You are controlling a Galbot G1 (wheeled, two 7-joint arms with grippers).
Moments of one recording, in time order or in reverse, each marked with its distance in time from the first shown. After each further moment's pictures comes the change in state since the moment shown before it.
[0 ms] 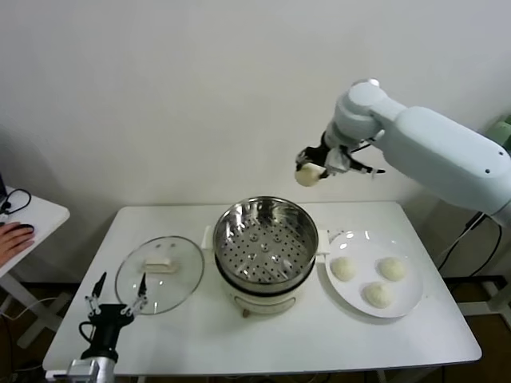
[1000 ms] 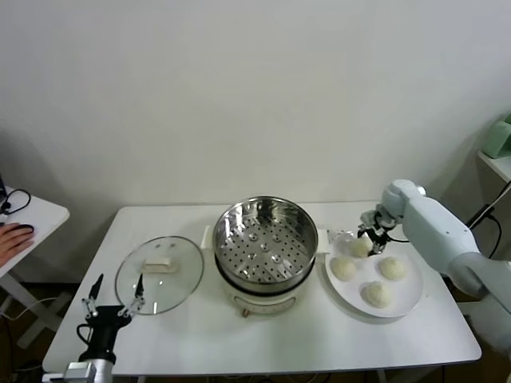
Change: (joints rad) left arm 0.008 -0.006 -0.021 0.013 -0.029 -0.022 -0.001; right arm -0.496 0.045 0.355 -0.790 -0.050 -0.199 0.063
